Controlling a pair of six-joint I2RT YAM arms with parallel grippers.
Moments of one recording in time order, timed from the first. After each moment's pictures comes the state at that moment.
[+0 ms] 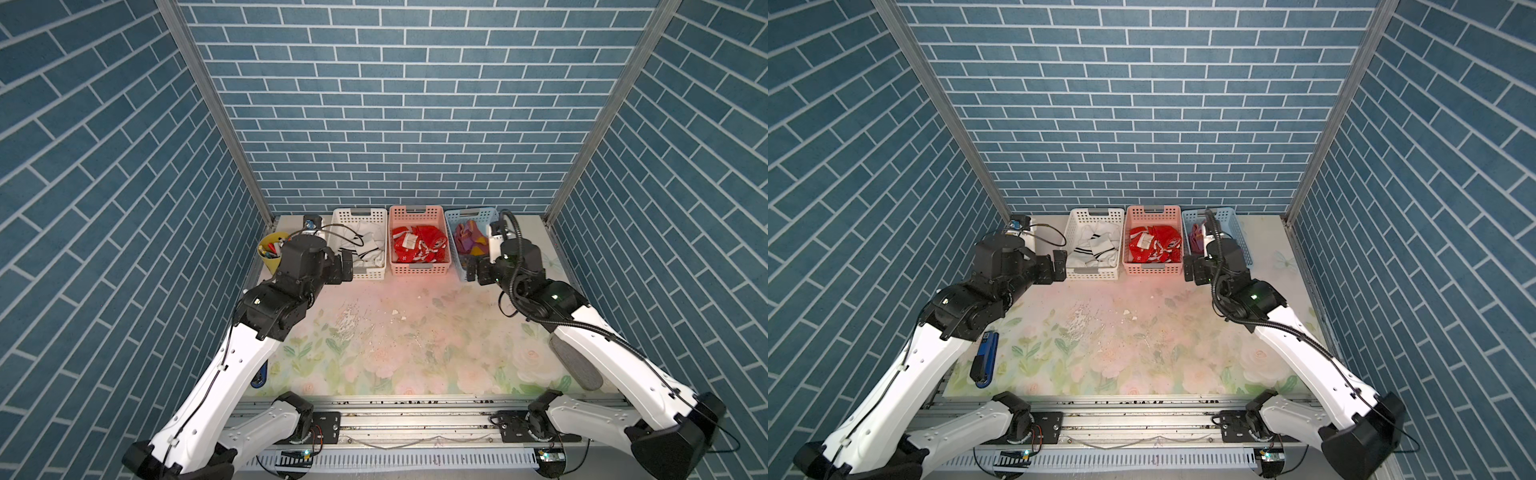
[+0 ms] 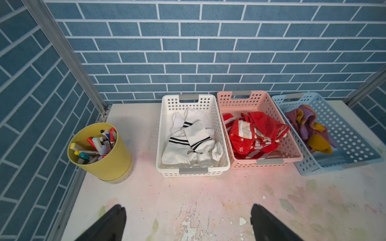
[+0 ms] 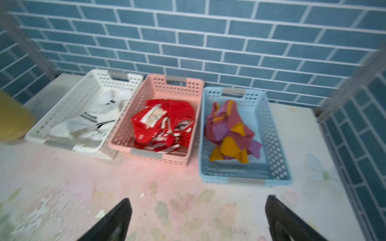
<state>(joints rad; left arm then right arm) -0.48 1.05 1.32 -0.79 -0.37 -0.23 0.60 1.10 1.12 -0.49 0.36 0.17</state>
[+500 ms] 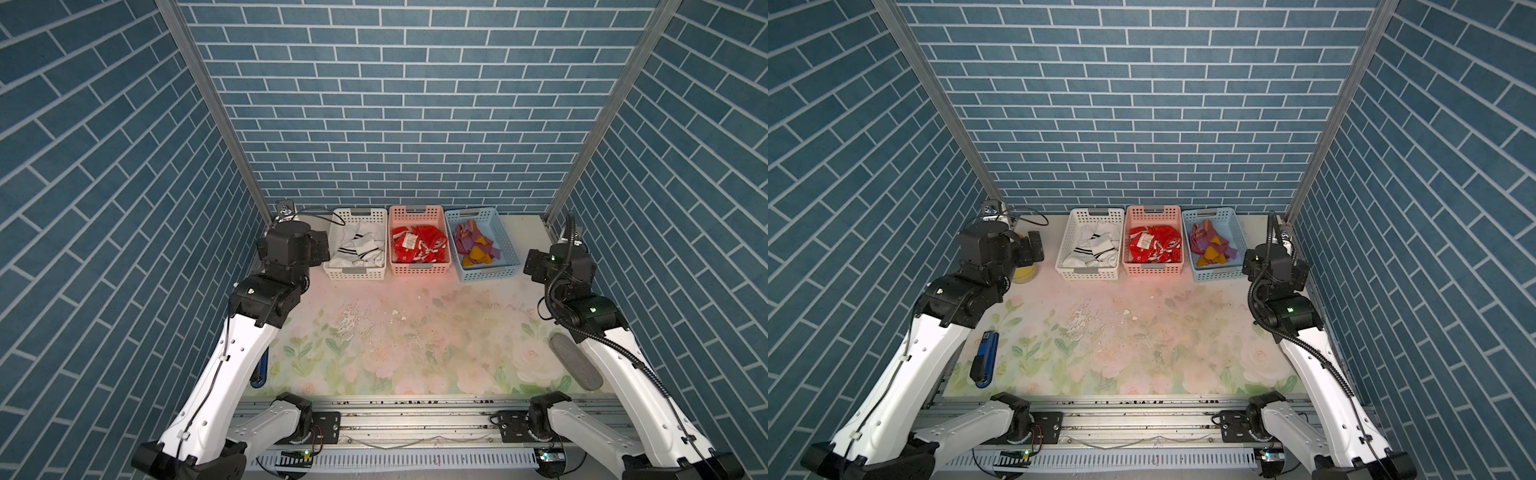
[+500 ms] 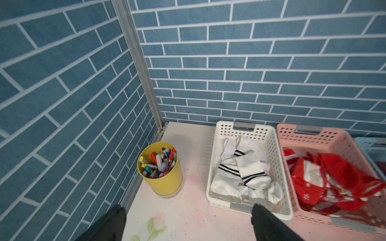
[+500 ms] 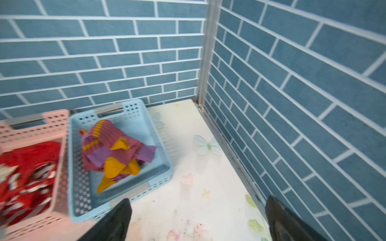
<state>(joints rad) -0.33 1.08 1.30 -0.66 -0.57 -0.15 0.26 0.97 1.04 -0.54 0.62 0.18</state>
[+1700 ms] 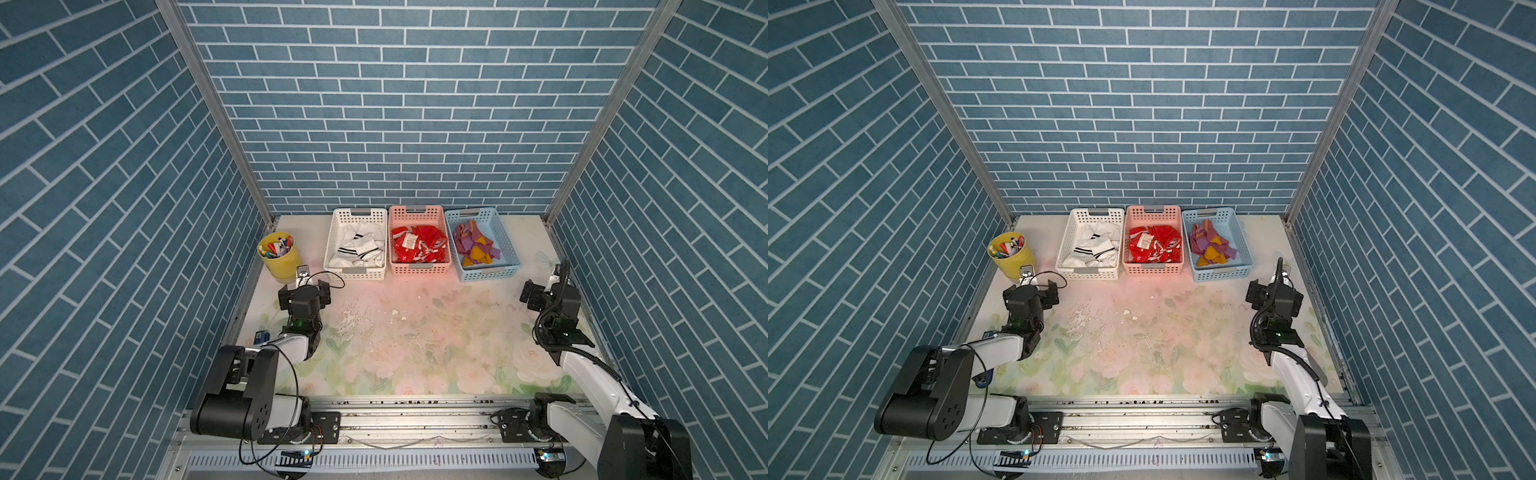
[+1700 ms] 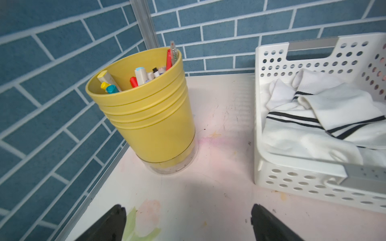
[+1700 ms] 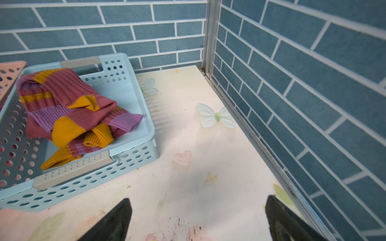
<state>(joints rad) -0.12 1.37 0.35 0.68 -0.45 0.02 -0.01 1.01 0.40 0.22 0.24 0.05</state>
